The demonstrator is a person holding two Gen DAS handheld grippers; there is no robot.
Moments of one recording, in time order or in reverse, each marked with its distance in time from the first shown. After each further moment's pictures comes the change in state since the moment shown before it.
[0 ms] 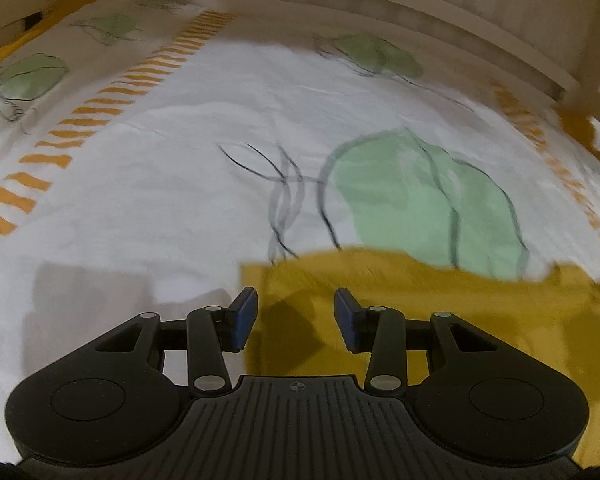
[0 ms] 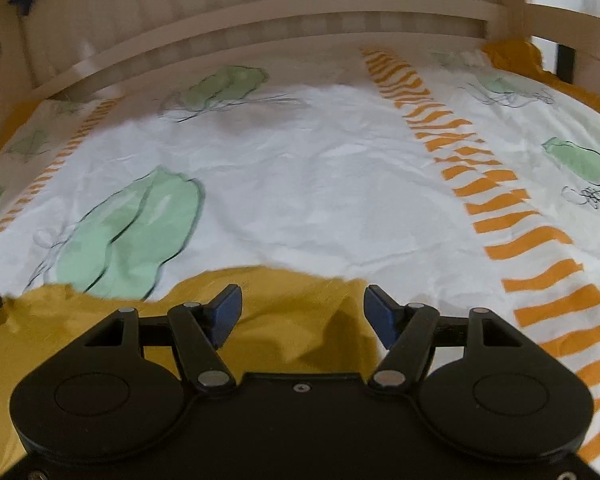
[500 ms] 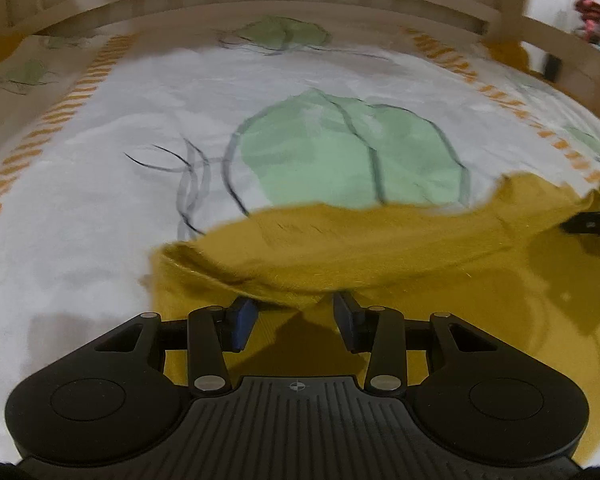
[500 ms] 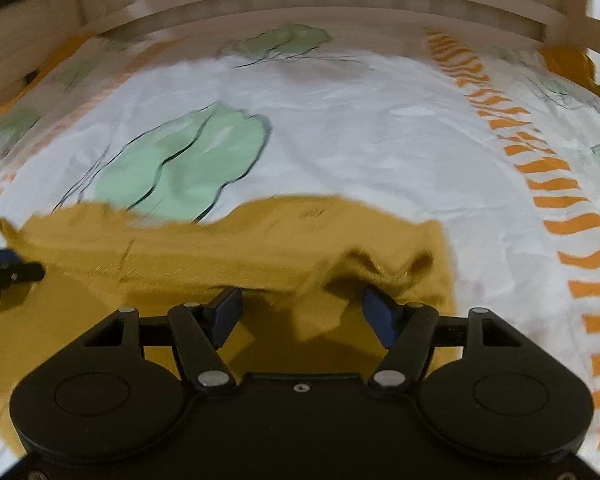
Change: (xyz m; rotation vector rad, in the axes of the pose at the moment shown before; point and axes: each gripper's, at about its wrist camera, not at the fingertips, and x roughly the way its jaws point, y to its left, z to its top) left arm 0.020 -0.043 -0.016 0.236 -0.009 -0.050; right arm 0.012 0.035 -0.023 -0.124 0.083 0.039
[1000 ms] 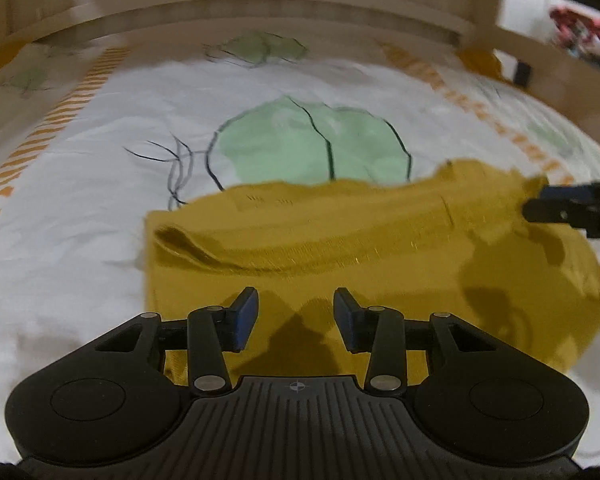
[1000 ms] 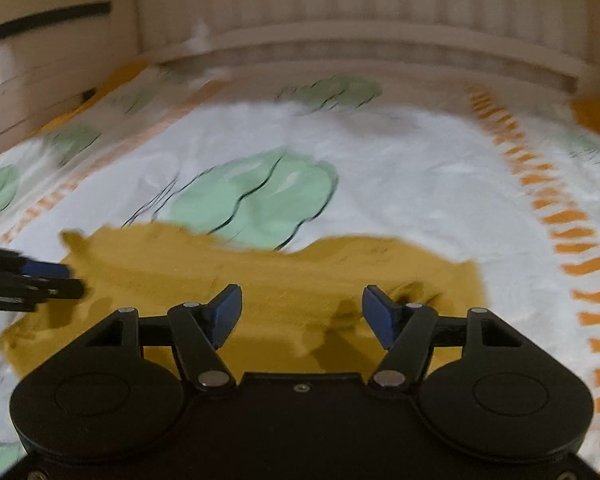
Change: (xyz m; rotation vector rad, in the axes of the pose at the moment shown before) left arm -0.049 -0.022 -0.045 0.032 -0.042 -0.070; right arm -0.050 0.038 -0.017 -0.103 -0.121 0.141
